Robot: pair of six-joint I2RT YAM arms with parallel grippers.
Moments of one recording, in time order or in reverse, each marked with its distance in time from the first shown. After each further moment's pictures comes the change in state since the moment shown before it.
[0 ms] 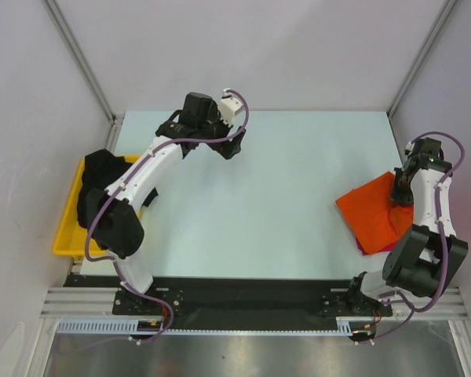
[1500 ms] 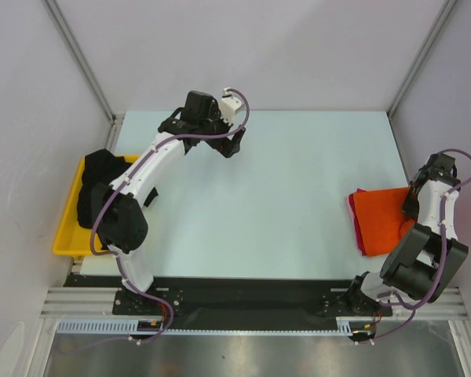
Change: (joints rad) left arm 0.015 0.058 0.050 -0.030 0.000 0.007; right arm -0.150 -0.011 -0.127 0.111 0.072 0.027
